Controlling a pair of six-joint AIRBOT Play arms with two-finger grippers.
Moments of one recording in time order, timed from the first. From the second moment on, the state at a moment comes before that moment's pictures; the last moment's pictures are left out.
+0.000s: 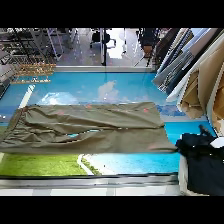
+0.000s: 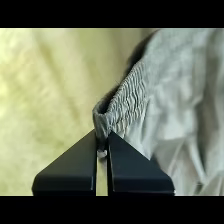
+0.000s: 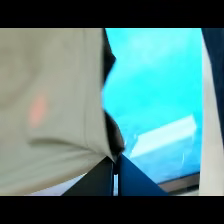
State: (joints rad) left arm 1.24 -1.50 1.12 0.74 -1.15 -1.09; right arm -0.53 -0.95 0.72 -1.20 1.20 1.50
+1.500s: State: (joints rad) left arm 0.88 -1.71 1.41 0.82 -1.02 -1.22; right arm -0.31 -2.07 1.96 -1.07 1.27 1.48
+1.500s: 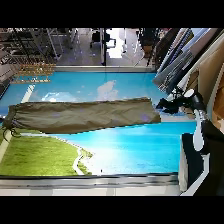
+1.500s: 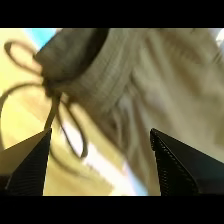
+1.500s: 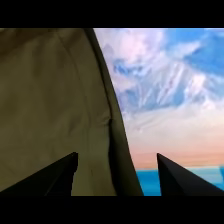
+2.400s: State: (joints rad) left arm 0.60 -1.65 1.41 0.65 -1.30 -1.02; right arm -0.33 -2.13 2.04 -1.02 1.37 1.39
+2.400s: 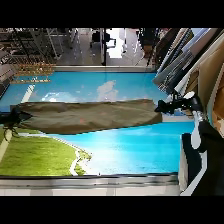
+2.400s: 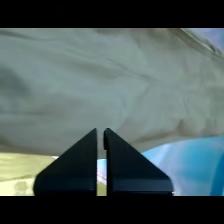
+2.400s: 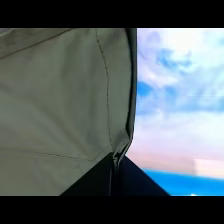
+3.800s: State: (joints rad) left arm 0.22 -1.64 1.41 0.76 -1.27 -1.25; right arm 0.52 -1.87 2.02 -1.57 1.20 1.82
